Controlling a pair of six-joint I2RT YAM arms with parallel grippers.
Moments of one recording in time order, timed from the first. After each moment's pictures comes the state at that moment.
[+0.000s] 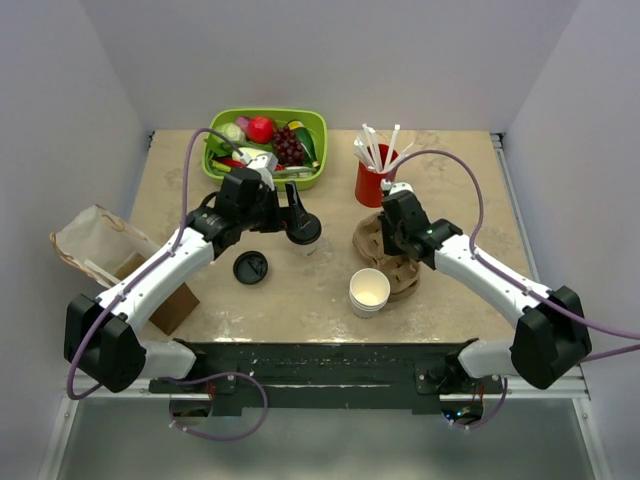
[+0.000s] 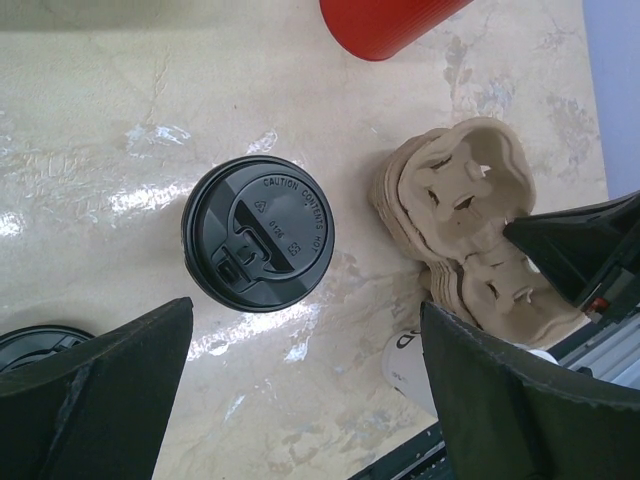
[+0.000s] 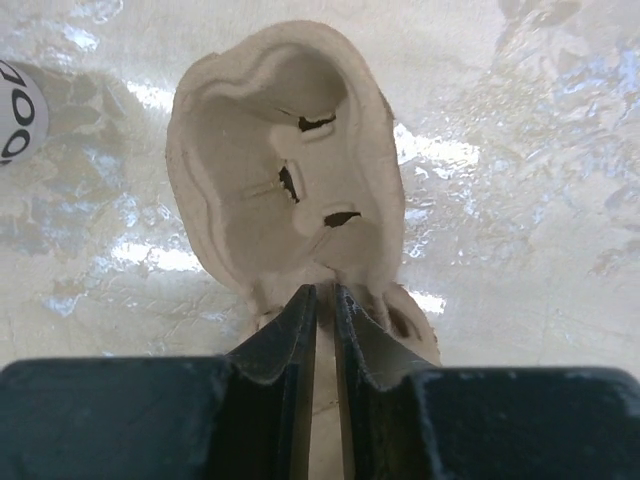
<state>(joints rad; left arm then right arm) -0.51 1.32 1.09 -0.38 0.11 -0.54 0.56 1.35 0.98 -0.53 0.26 0.31</state>
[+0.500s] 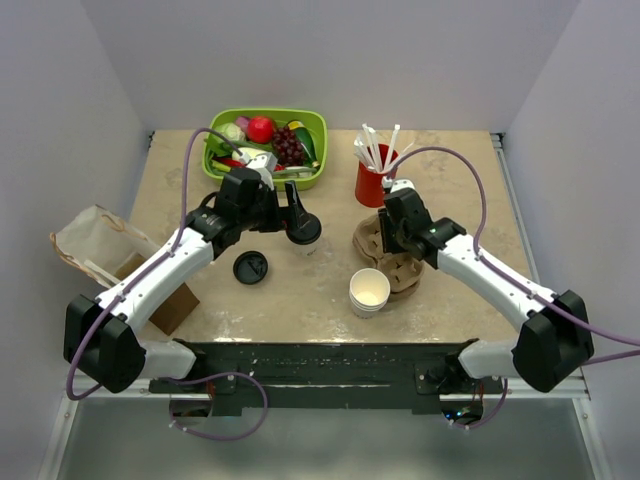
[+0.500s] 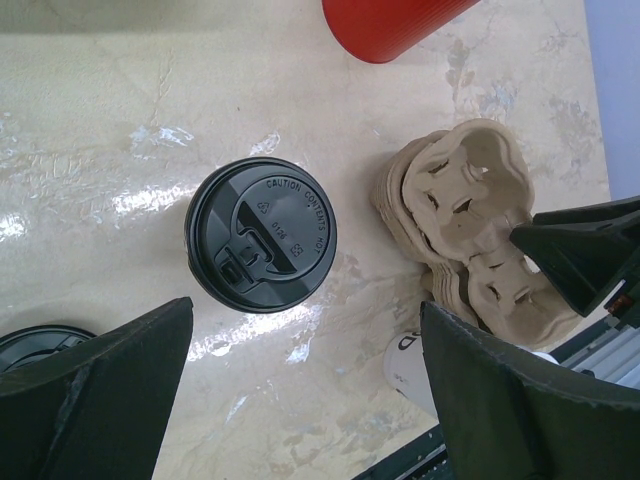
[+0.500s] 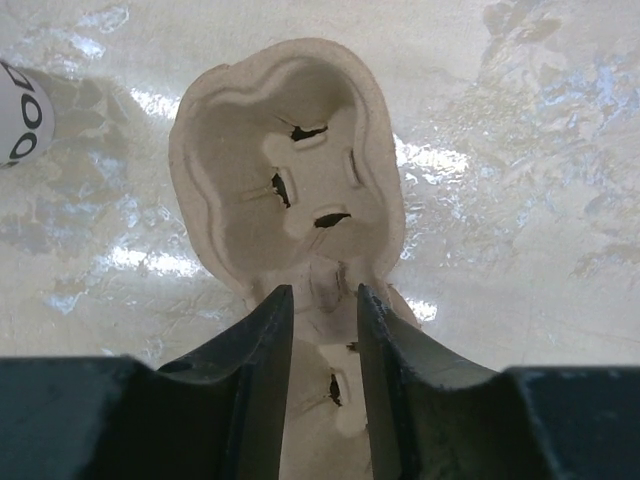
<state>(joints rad) -0.51 1.32 1.09 -0.38 0.10 -0.54 0.55 1.32 1.00 -0.55 0.29 0.30</state>
